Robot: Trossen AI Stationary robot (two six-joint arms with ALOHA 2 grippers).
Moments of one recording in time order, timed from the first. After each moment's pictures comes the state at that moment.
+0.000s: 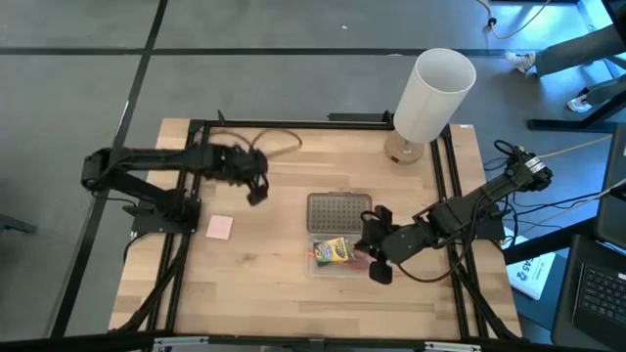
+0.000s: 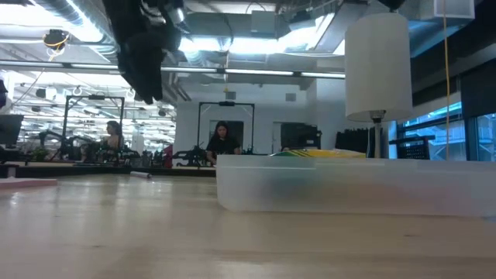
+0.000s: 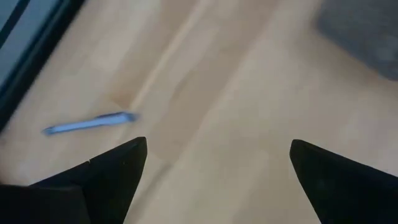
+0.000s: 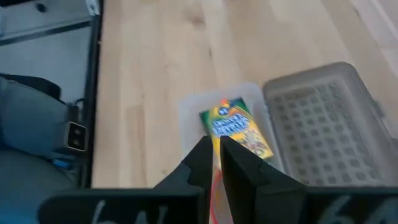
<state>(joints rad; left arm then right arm) 0.18 1.24 1.02 -0.95 -0.28 -0.36 0.52 1.41 1.24 -0.68 0.33 0.60</state>
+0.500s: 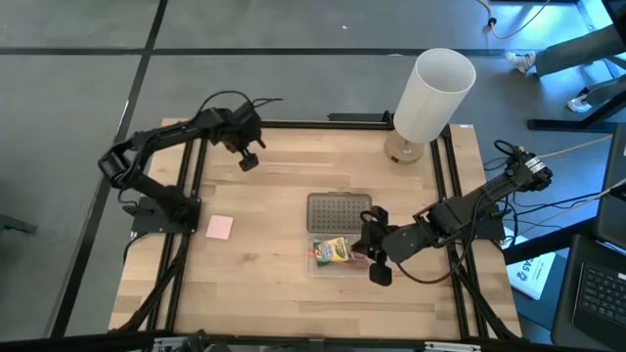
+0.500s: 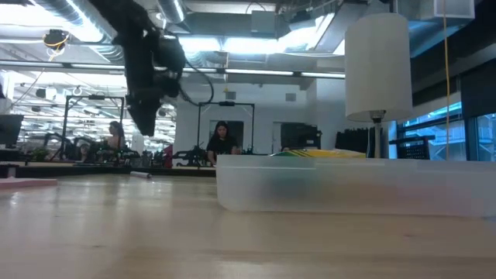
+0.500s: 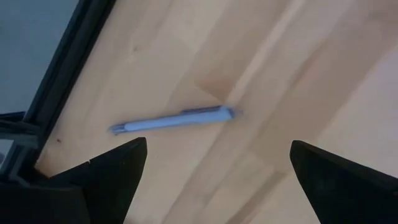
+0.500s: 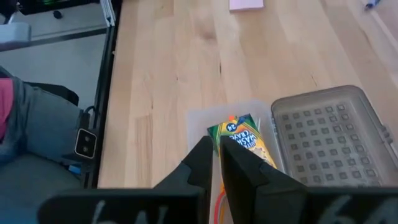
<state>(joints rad) 0.73 1.43 1.02 -0.88 -0.09 0.16 0.52 1.40 1.24 -0.61 0.32 0.53</state>
